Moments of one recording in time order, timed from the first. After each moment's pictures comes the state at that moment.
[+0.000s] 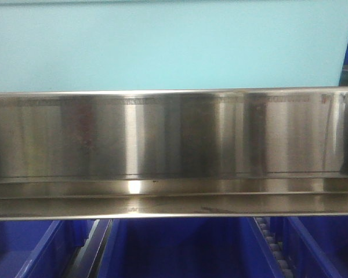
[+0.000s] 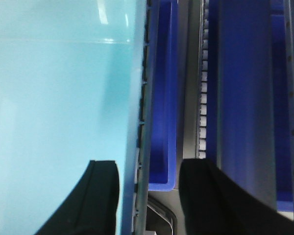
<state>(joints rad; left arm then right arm) -0.36 1.59 -1.48 0.14 1.11 -0.47 0.26 1.62 -1.52 -0.01 1.13 0.28</state>
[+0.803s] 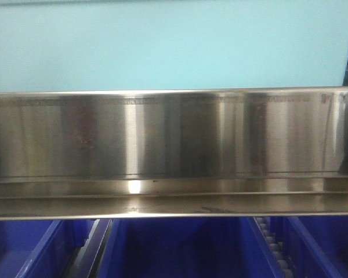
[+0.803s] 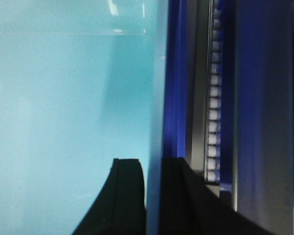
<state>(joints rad) -0.37 1.59 -1.50 0.09 1.11 -0.46 0.27 1.63 -1.56 0.01 1.16 0.29</state>
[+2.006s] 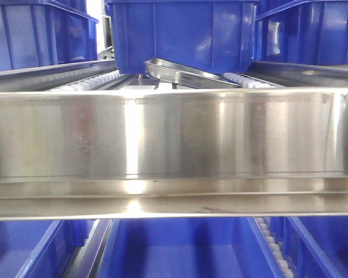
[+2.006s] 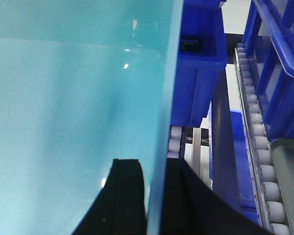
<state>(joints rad) -0.37 1.50 -1.81 0.32 0.94 -0.46 0.32 1.52 -1.75 -0.21 0.81 0.30</state>
